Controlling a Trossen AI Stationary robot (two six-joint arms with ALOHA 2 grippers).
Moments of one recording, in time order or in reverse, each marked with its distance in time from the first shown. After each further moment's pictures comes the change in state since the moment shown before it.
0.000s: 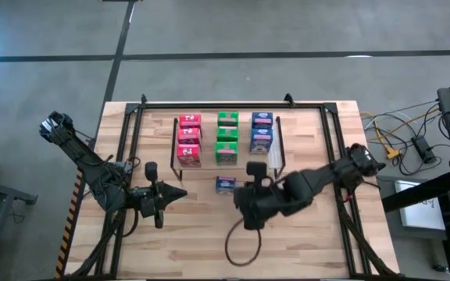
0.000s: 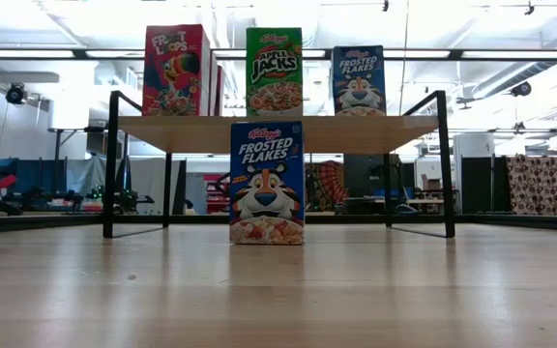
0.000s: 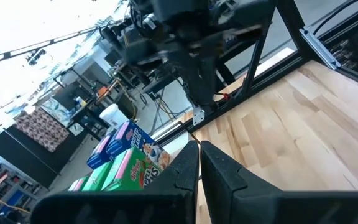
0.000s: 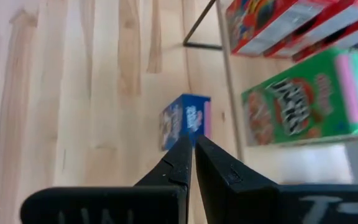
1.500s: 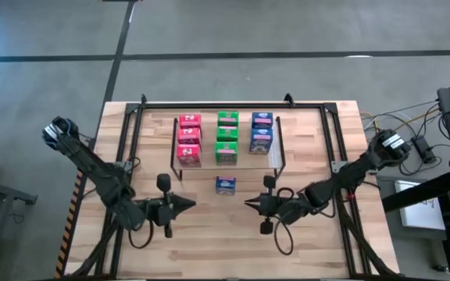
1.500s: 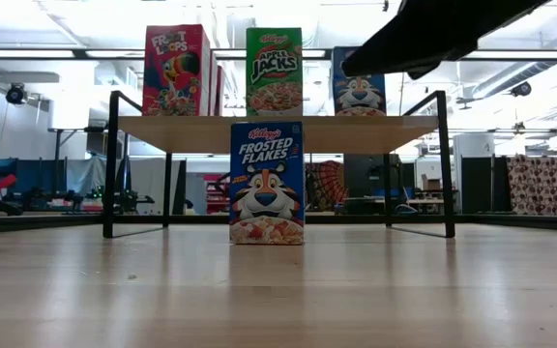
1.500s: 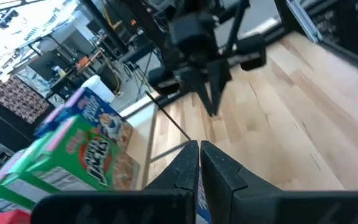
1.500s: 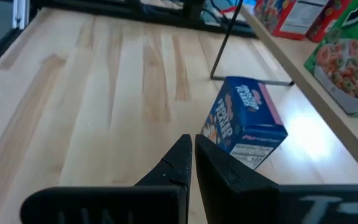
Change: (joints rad) left arm 0.000 0.176 0.000 -0.030 0.000 -0.220; right arm 0.080 -0.359 -1.251 1.438 0.106 -0.122
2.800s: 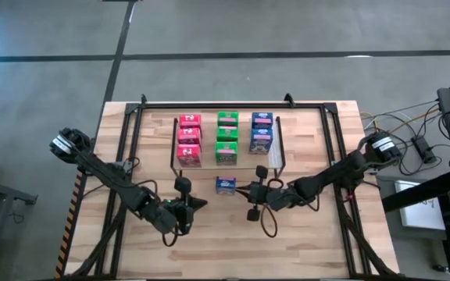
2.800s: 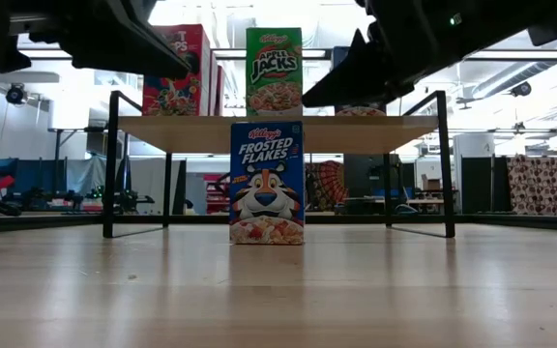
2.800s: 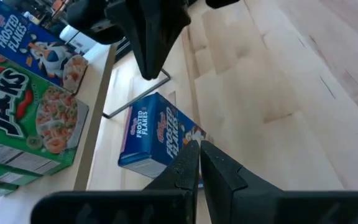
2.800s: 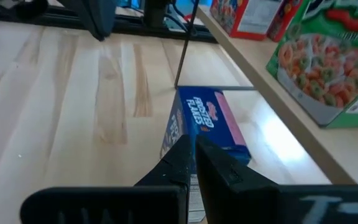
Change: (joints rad) left arm 0.132 0.244 0.000 -0.076 0.100 -0.137; right arm -0.137 0.104 -0.021 0.222 -0.002 -0.072
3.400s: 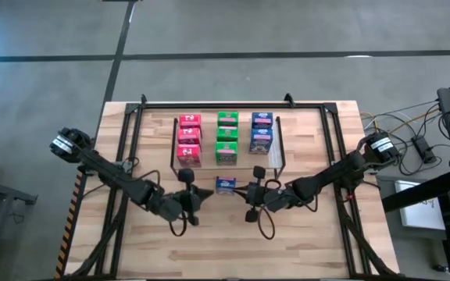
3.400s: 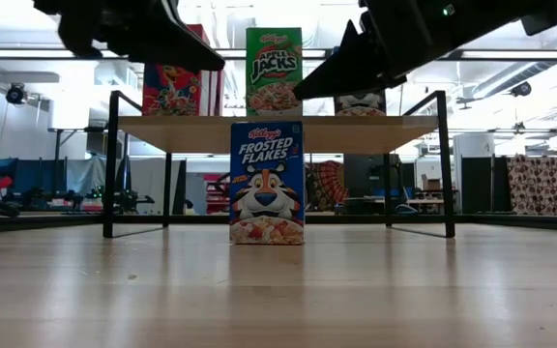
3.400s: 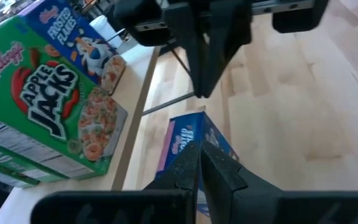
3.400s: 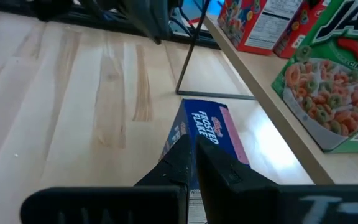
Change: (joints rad) left arm 0.101 0.000 0.000 0.134 -0.005 -0.002; right arm 0.003 0.013 0.051 -0.041 -0.001 -0.066
